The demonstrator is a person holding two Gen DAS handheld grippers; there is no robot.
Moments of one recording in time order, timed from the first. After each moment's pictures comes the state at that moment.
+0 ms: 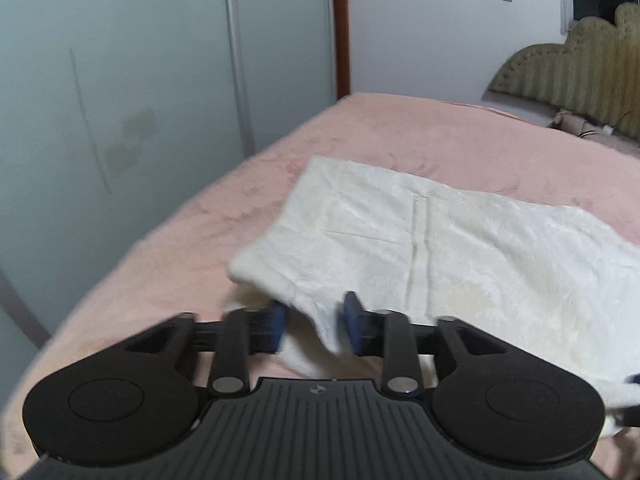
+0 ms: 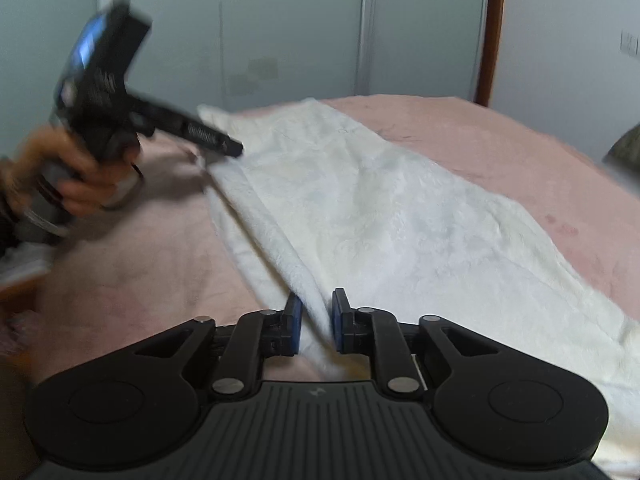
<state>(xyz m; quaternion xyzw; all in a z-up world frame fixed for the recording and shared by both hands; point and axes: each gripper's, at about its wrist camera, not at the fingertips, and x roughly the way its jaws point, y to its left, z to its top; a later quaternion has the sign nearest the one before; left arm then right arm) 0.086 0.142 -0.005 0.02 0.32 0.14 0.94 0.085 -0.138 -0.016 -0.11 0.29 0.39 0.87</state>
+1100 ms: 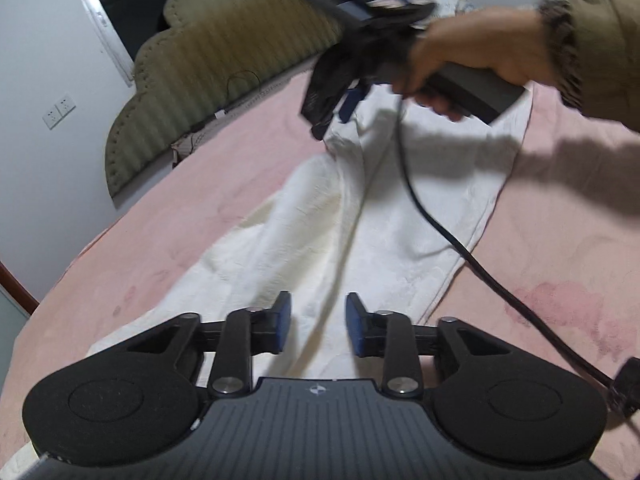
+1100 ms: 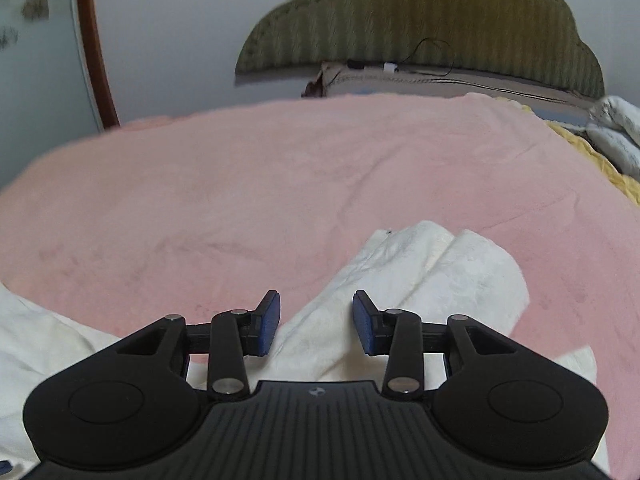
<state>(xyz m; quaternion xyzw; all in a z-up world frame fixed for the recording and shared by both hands) 0.032 -0.176 -0.048 0.35 0.20 -0.36 0.85 0.196 -0.449 -0.023 0.06 0.34 -0.10 0.93</state>
